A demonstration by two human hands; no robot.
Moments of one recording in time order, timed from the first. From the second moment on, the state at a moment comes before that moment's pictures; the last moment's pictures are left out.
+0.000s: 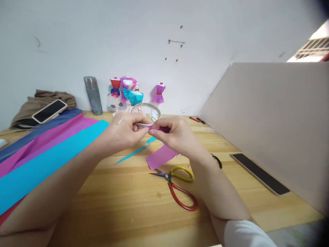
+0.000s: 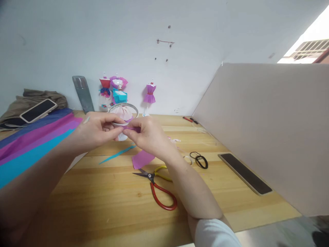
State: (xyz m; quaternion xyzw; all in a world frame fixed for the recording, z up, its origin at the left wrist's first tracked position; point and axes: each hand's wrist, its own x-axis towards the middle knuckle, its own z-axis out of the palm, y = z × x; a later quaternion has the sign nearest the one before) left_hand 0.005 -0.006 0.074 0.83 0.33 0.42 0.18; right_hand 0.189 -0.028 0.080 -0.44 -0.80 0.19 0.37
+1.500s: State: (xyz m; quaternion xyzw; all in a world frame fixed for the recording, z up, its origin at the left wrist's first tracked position) left_hand 0.005 -0.013 0.084 0.81 0.42 0.40 0.11; right_hand 0.179 -0.026 0.067 -0.42 -0.78 0.15 0.43
